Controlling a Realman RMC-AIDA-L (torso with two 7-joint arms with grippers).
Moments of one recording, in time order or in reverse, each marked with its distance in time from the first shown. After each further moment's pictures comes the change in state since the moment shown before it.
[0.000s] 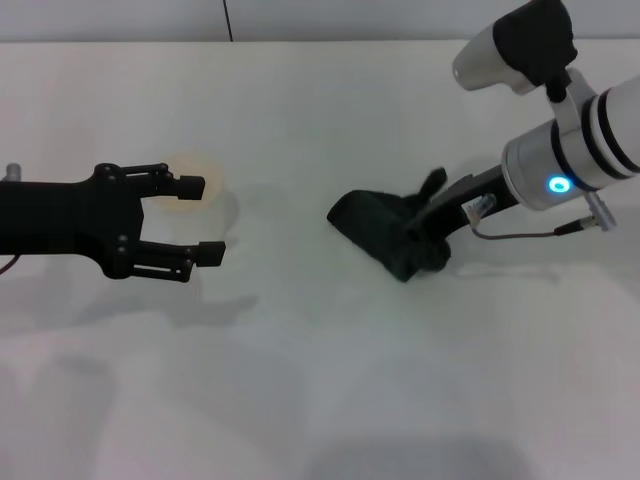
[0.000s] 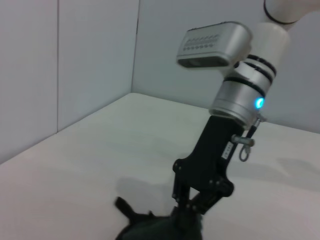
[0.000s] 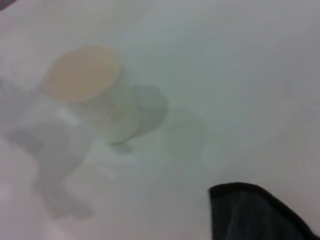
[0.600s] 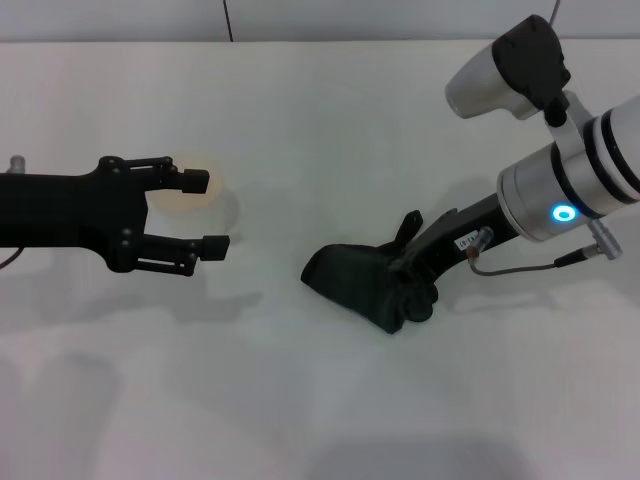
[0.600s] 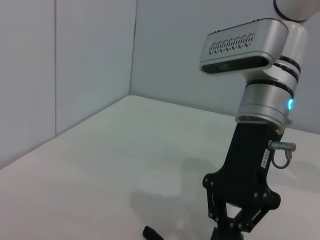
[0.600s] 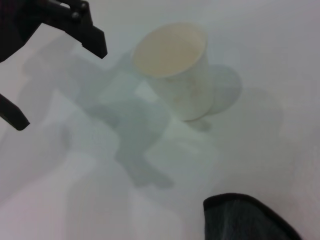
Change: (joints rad) left arm -0.014 0.000 0.000 0.000 -0.001 0.000 -0.001; right arm -0.054 0.001 -0.038 -0.112 0.062 -0.125 0.002
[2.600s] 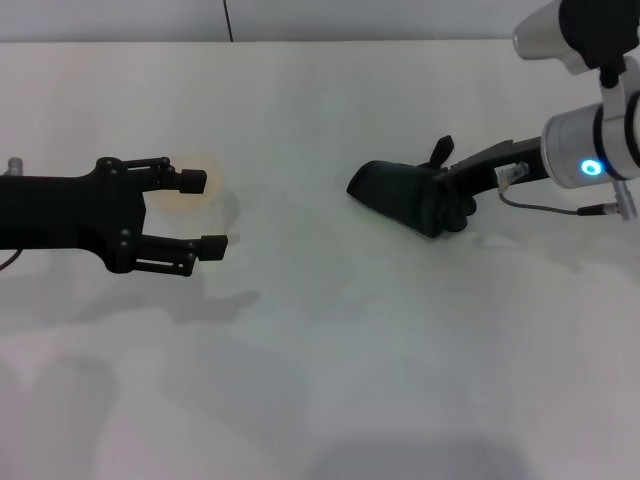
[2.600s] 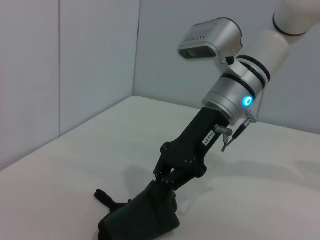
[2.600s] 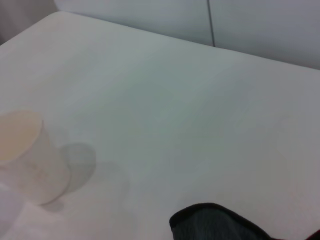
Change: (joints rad) left arm 0.009 -0.001 0.000 0.000 -0.009 -0.005 0.003; right arm -0.046 -0.008 0.083 0.087 -0.039 0.306 -0.008
